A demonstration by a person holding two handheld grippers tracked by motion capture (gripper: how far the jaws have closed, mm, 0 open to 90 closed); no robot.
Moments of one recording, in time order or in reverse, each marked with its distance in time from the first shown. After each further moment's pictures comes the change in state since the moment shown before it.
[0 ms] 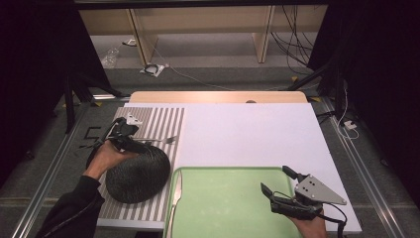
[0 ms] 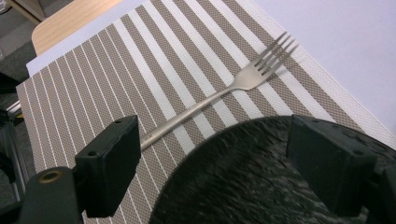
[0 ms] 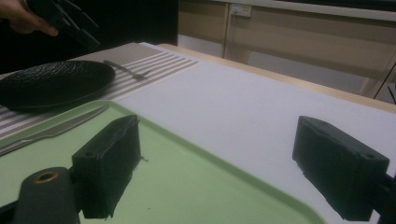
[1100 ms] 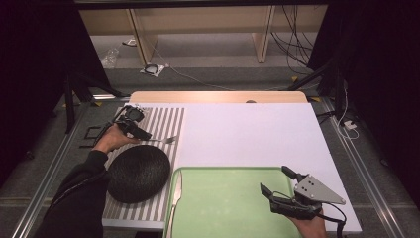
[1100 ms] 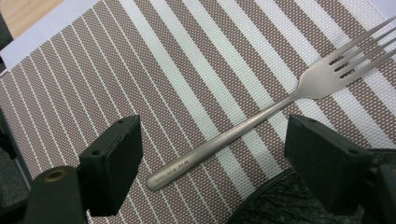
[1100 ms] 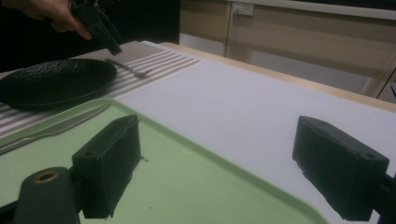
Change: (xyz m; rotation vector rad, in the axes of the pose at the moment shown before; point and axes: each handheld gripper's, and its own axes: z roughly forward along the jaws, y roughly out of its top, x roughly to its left) left arm 0.038 0.028 0.058 0.194 -0.035 0.011; right arm 0.000 0.000 0.001 0.004 0.006 -0.004
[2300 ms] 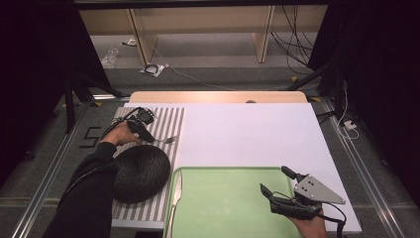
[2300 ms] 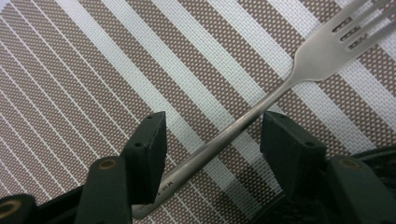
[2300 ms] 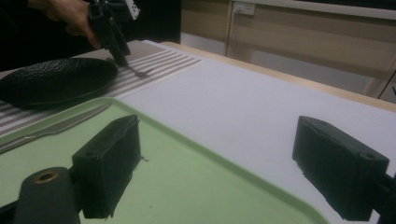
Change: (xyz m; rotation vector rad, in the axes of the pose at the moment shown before) left arm -0.006 0.016 0.030 0.160 -0.074 0.171; right arm 0.000 0.000 0.000 0.003 0.005 -0.005
